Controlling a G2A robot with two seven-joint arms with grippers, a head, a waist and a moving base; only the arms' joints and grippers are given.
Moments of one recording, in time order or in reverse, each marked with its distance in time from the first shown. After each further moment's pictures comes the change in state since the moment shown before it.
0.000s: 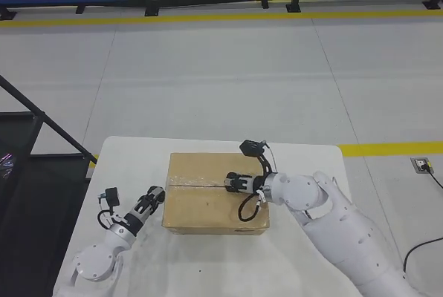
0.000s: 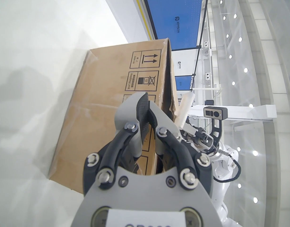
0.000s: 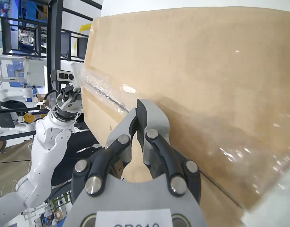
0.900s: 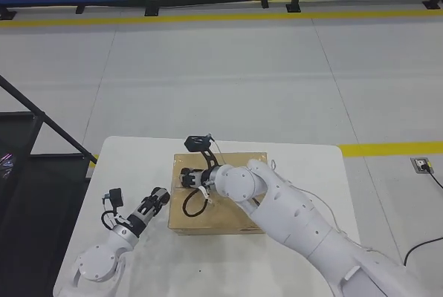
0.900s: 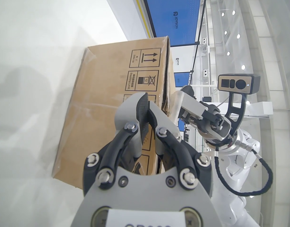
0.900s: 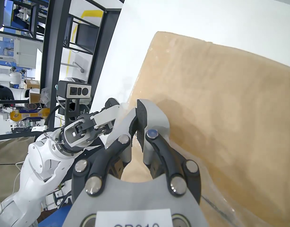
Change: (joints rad) left arm 0.003 0.001 0.013 0.002 -0.018 -0.012 -0.012; right arm 0.284 -0.281 -0.349 0.402 0.114 -0.069 -0.196
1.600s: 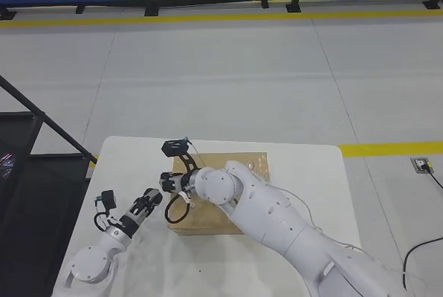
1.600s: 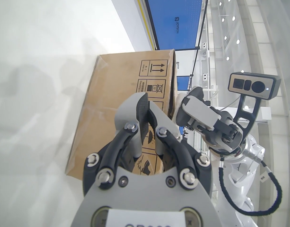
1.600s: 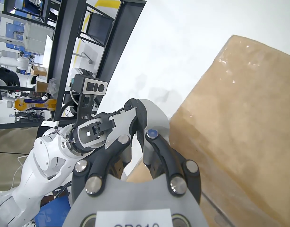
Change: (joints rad) left arm 0.001 0.009 -0.043 0.041 -0.030 -0.013 -0.022; right arm 0.056 -0.155 -0.062 0.199 -0.011 -0.118 -0.040
